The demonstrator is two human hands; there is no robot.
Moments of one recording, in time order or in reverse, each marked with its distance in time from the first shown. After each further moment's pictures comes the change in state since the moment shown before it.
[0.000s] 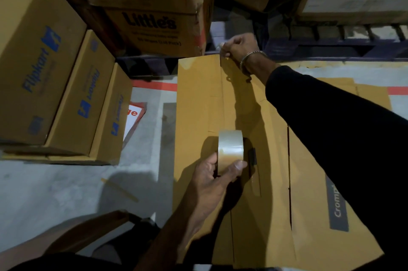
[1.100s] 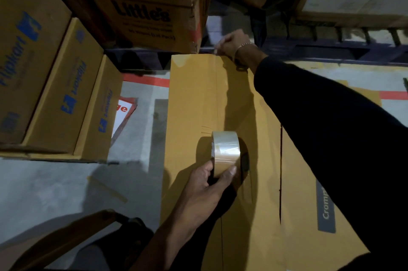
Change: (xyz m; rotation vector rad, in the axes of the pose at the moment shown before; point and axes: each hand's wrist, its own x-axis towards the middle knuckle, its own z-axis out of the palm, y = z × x) left_hand 0.006 0.005 0.007 -0.031 -0.020 -0.093; right_hand 0.045 0.006 0.007 -0.386 -0.160 0.066
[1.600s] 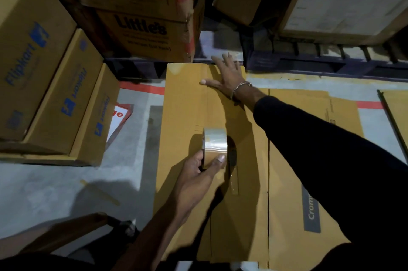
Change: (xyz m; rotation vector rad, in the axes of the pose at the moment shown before) left_hand -0.007 0.003 0.007 0.055 0.025 0.087; right_hand -0.089 0.037 0.007 -0.369 -0.006 -0.342
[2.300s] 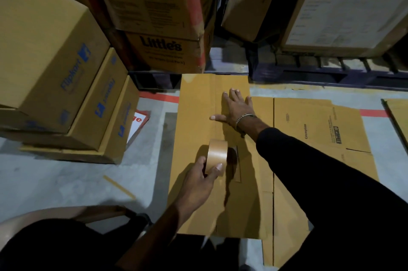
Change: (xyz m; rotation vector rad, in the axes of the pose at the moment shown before) left_hand -0.042 -0.031 -0.003 0.350 0.129 -0.006; right_hand -0.112 -0.034 0.007 -0.276 -0.137 0.103
